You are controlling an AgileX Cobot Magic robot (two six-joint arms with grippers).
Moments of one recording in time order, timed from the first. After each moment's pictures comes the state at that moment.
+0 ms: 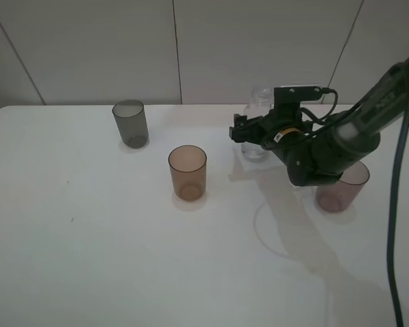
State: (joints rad) left arm -0.09 -0.01 -0.50 0.00 1.06 -0.02; right arm 0.45 2.19 -0.88 0.30 -0.92 -0.06
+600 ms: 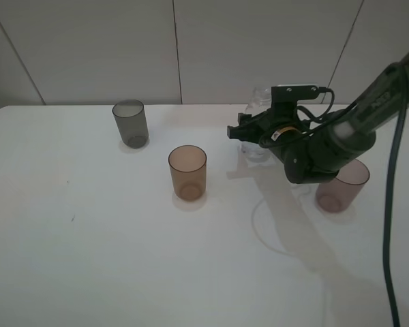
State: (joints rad) left arm -0.09 -0.01 -0.50 0.00 1.06 -0.02; right arm 0.45 2.20 -0.90 0.30 -0.90 -0.06
